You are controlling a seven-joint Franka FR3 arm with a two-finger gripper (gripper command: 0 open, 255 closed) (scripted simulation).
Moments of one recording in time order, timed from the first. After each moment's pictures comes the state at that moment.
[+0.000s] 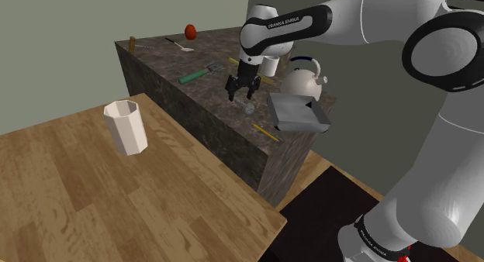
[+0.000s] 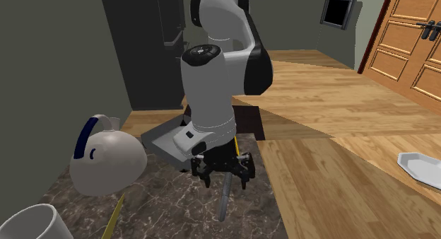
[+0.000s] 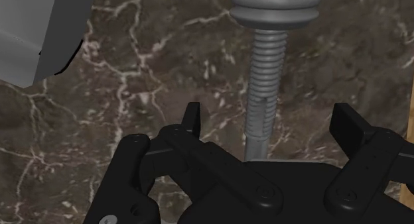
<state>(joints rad) 0.05 0.26 -0.01 -1.79 0.16 2.06 0.06</state>
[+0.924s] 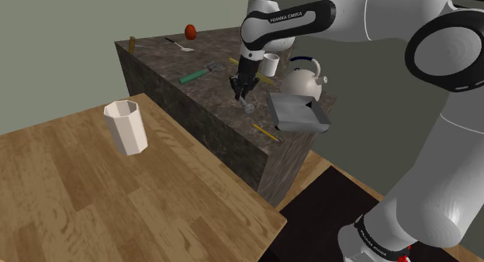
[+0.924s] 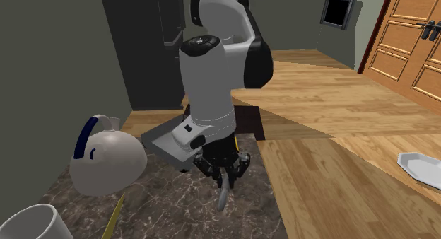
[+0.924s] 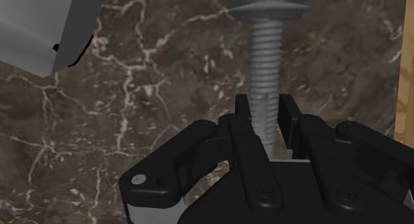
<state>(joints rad) 0.05 0.25 -0.02 -1.76 0.16 2.02 0.07</state>
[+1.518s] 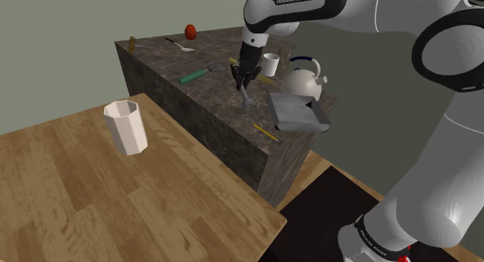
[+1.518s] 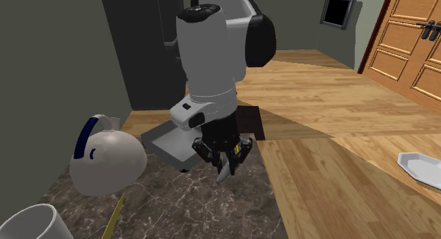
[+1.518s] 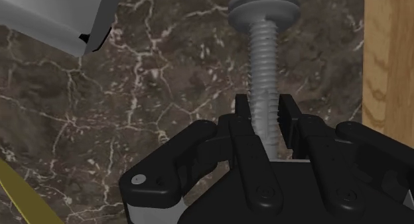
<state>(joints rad) 0.05 0.22 -0.02 -1.68 0.15 1.91 0.09</state>
